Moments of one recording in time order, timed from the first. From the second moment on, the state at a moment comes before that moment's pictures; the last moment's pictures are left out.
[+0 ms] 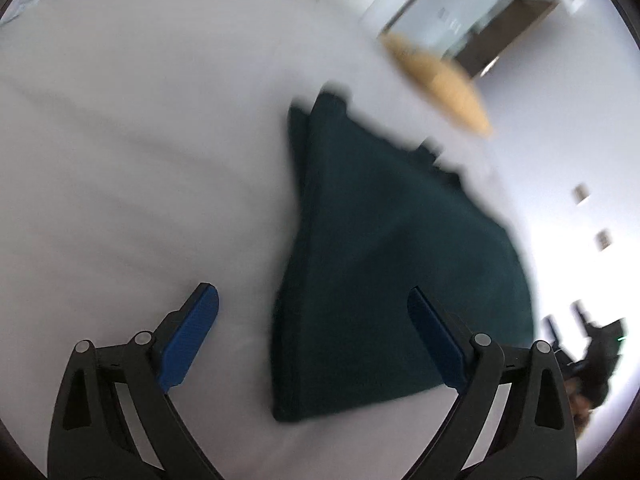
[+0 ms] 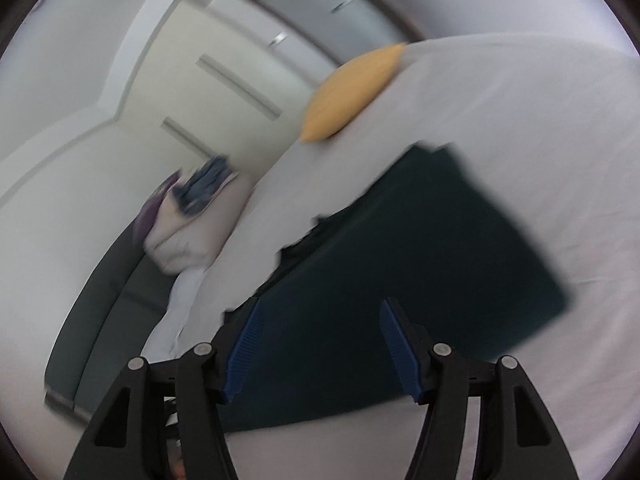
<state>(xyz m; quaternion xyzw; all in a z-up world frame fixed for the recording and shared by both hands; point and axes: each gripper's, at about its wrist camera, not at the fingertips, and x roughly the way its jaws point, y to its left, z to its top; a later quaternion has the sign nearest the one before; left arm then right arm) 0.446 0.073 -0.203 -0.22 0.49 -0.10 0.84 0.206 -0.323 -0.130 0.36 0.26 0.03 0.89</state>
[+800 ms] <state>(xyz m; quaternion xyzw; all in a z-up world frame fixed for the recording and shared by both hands) 0.458 0.024 -0.209 -0.08 0.50 -0.06 0.86 0.299 -0.218 -0.151 0.28 0.38 0.13 0.88</state>
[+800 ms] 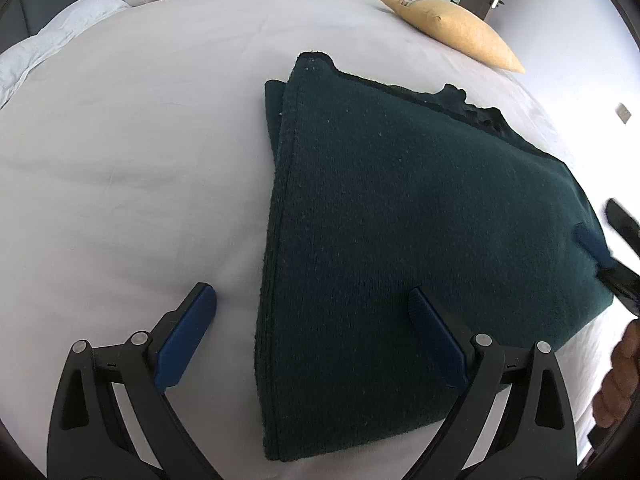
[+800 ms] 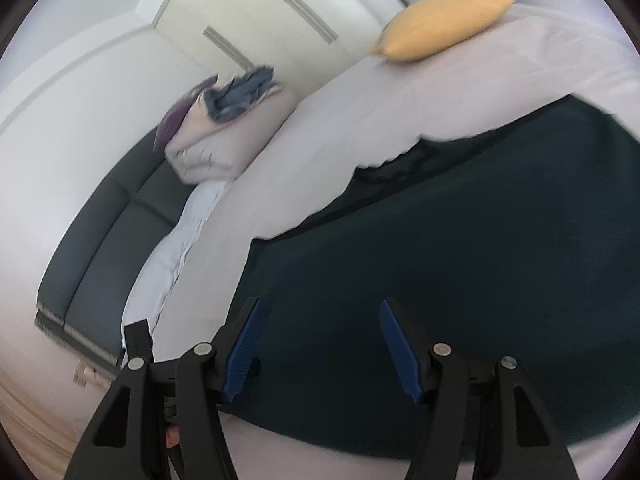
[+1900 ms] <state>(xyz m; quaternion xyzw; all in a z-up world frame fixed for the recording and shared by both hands) 0.470 0.103 -0.214 -0.40 0.50 -0.20 0.74 0.283 -0.242 -0.176 0.37 0.37 0.18 0.83</state>
